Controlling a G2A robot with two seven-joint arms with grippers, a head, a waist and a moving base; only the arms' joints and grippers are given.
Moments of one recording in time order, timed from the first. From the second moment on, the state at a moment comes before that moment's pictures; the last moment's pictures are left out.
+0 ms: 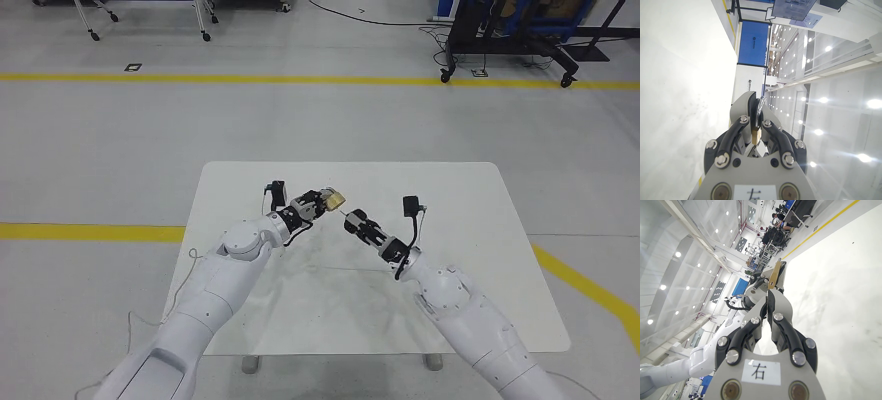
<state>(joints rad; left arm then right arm) 0.86 -1.42 -0.92 -0.86 -0.55 -0.14 -0.58 -1.26 -1.16 1.00 -1.37 0.08 -0.40 0.22</state>
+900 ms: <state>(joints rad) 0.87 -1.43 -0.94 -0.90 -0.44 -0.12 -0.56 -1.22 -1.20 1.00 -1.29 0.15 -0.37 0.25</state>
